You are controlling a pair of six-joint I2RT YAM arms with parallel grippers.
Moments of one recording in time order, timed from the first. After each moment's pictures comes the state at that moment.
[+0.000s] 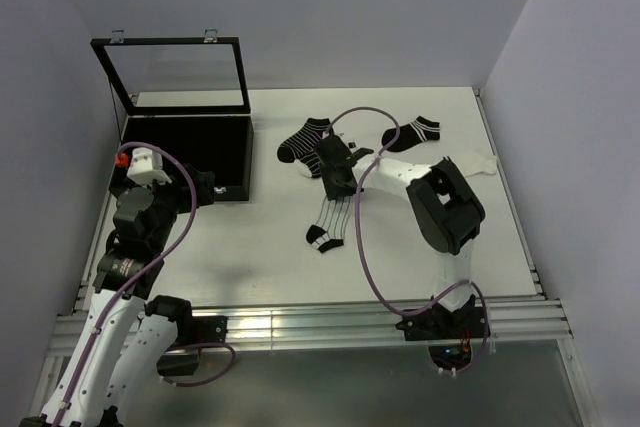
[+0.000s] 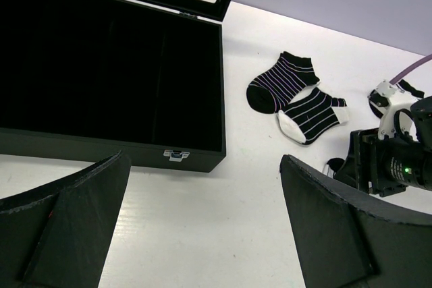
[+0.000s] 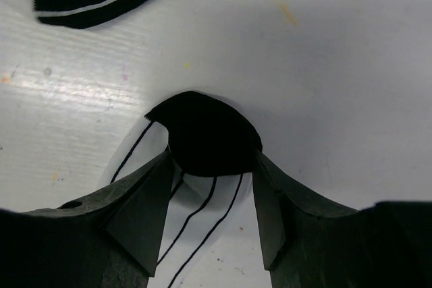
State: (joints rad) left arm -0.22 0.56 0.66 -0.29 -0.13 -0.36; right arm 0.63 1.94 1.29 -0.48 0.26 0.31
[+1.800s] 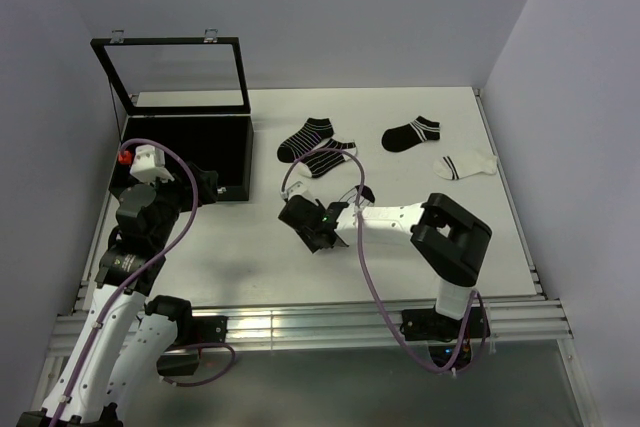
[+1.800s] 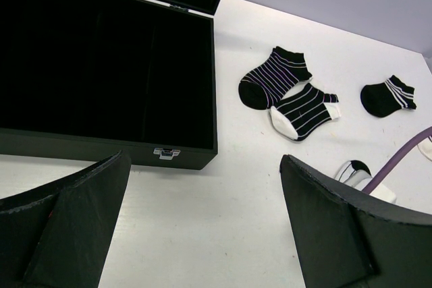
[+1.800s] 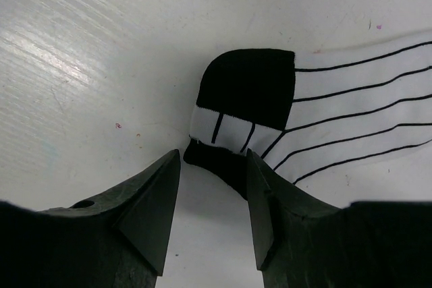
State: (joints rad) left arm -0.22 0.59 0.66 -0.27 -0.10 -0.39; right arm 1.05 1.78 1.06 -0.43 0.41 0.31
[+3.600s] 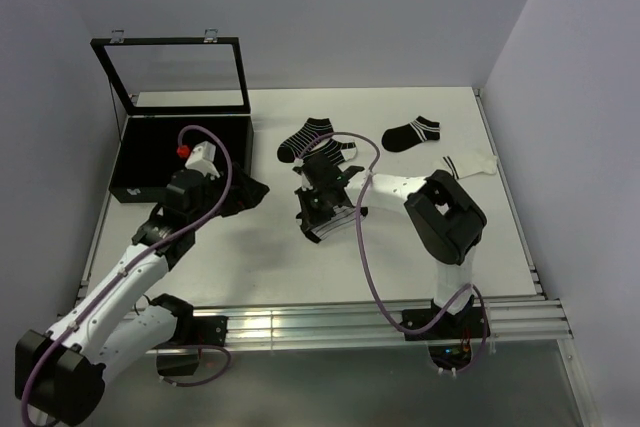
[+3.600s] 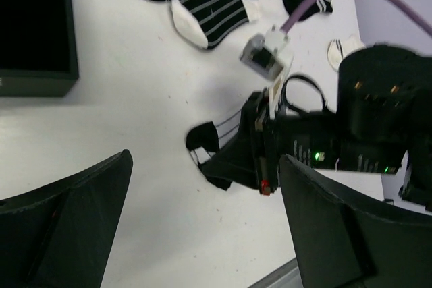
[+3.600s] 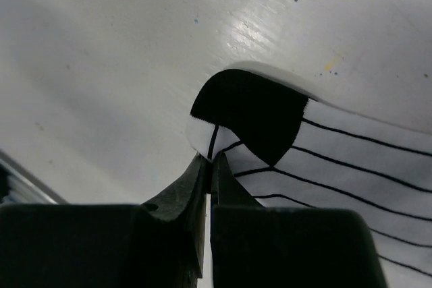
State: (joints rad) left arm -0.40 0.86 0.63 -0.16 0.11 -0.68; right arm 0.78 1.88 1.18 -0.39 -0.22 0.41
